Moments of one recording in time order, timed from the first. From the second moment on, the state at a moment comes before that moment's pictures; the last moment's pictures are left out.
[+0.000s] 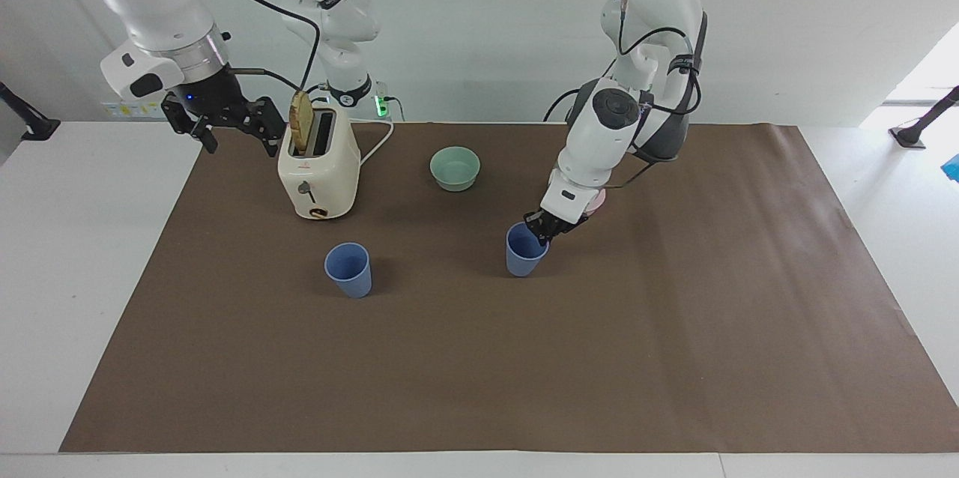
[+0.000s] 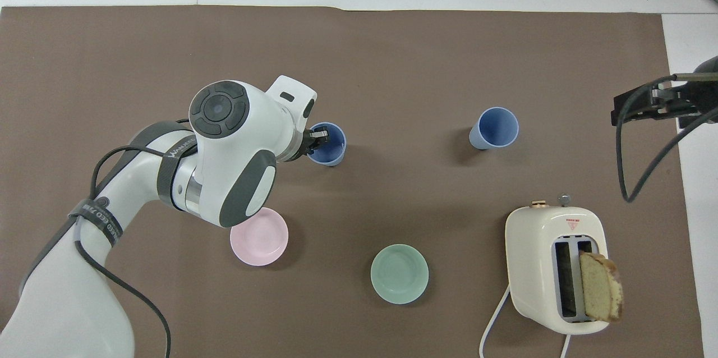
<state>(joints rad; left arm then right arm) -0.32 0.30 -0.22 -1.82 -0.10 2.24 -0.68 -0.19 0.12 0.23 -1.38 -0.06 1.47 0.09</state>
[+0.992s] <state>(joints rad) -0.32 0.31 -0.21 -1.81 -0.10 2.24 -0.68 -0.19 0.08 0.23 -1.48 -0.04 1.58 0.09</state>
